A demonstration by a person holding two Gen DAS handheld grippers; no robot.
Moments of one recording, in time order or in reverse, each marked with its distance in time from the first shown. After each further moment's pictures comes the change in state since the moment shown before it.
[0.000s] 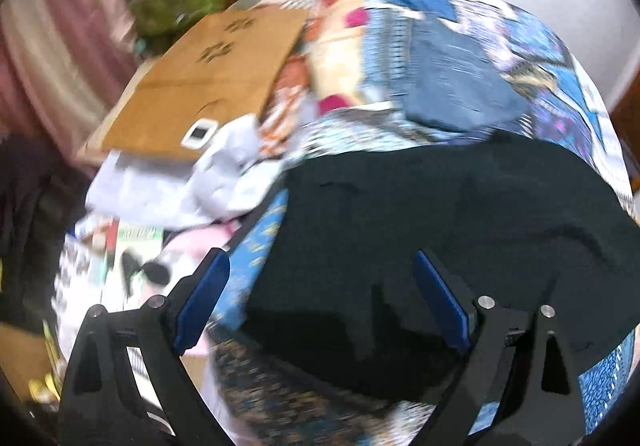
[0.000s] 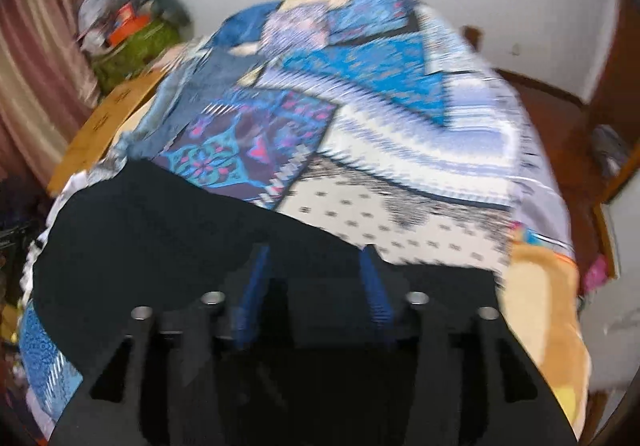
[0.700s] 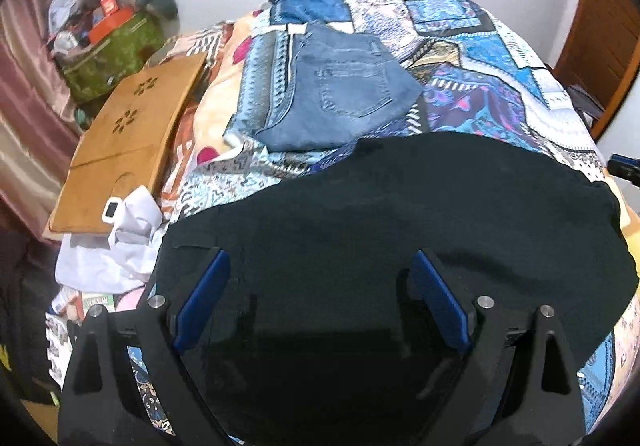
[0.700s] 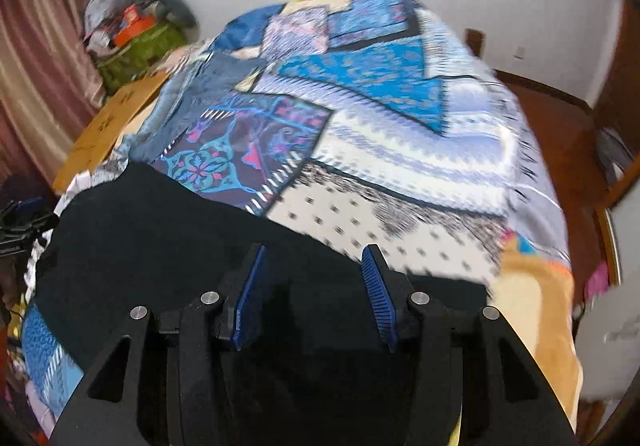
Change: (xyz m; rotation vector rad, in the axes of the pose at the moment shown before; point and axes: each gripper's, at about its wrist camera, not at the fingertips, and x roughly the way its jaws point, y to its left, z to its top) left arm -0.005 -0.139 0.013 0.268 -0.073 -0.106; right arm 0.042 0.000 0.028 -0.062 0.079 0.090
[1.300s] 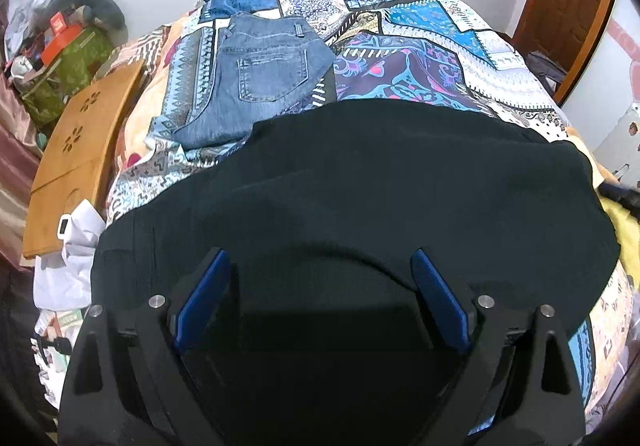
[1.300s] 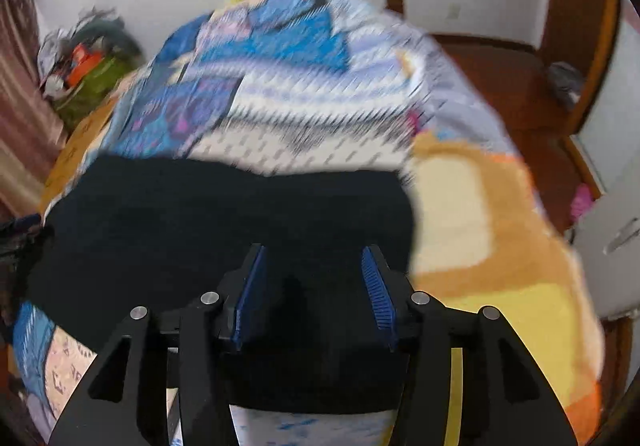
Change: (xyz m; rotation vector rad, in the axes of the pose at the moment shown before) left arm 0.005 -0.069 -0.009 0.124 0.037 -0.120; right arm -0.035 -0.040 -0.107 0.232 0.008 -0.073
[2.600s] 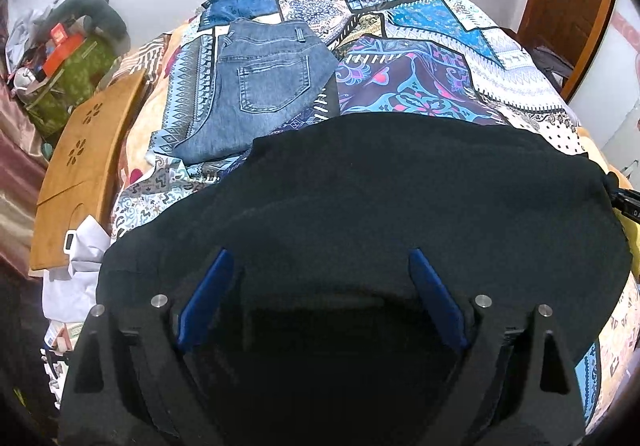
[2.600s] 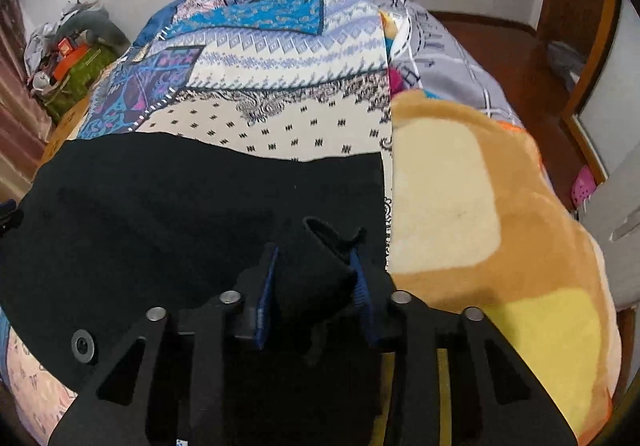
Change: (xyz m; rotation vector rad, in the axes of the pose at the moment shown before) left arm 0.013 -0.006 0.017 0.025 -0.005 0.040; right arm 0.019 -0.040 0.004 0.013 -0.028 -0.041
